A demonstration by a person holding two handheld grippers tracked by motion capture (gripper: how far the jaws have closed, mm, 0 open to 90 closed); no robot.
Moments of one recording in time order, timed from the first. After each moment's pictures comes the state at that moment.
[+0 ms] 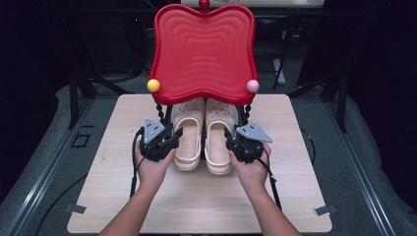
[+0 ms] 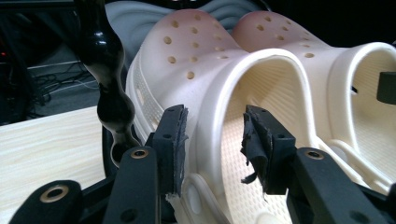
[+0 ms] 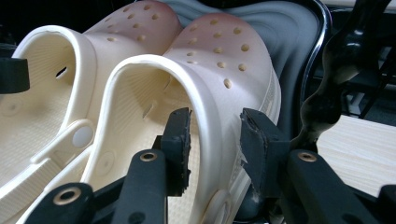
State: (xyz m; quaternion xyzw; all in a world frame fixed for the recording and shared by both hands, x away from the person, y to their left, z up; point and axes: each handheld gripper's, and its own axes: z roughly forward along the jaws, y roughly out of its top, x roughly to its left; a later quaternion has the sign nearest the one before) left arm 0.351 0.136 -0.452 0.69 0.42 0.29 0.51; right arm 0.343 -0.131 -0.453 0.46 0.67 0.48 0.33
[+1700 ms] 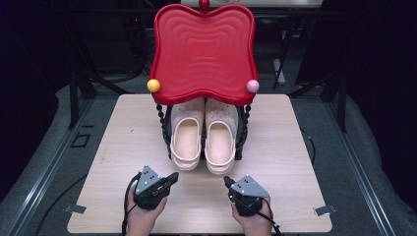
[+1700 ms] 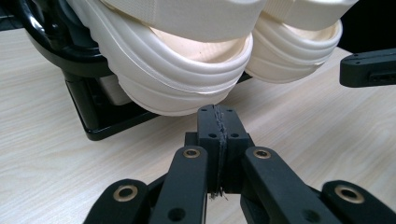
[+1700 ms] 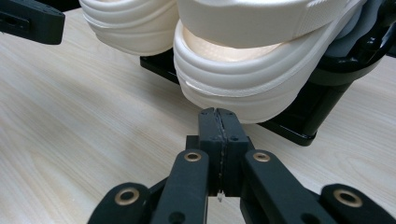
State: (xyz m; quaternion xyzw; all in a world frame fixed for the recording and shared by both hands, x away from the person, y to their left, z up) left arm 0.260 0.152 -0.516 0.75 0.39 0.20 0.49; right arm 0.238 -0.130 -0.522 0.40 0.75 0.44 0.29
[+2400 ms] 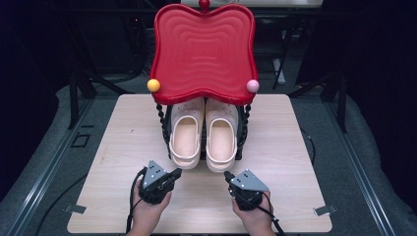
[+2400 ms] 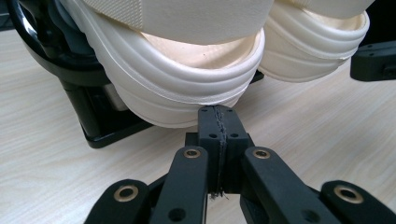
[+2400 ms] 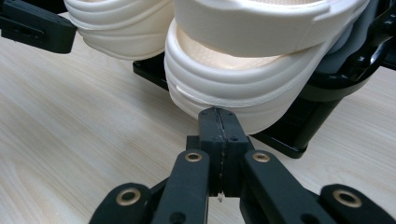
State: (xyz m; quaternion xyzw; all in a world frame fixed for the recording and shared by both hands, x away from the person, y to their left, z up) left arm 0.272 0.142 -0.511 0.76 0.39 0.21 0.48; right arm 0.250 -0.131 -0.515 0.39 0.75 0.44 0.29
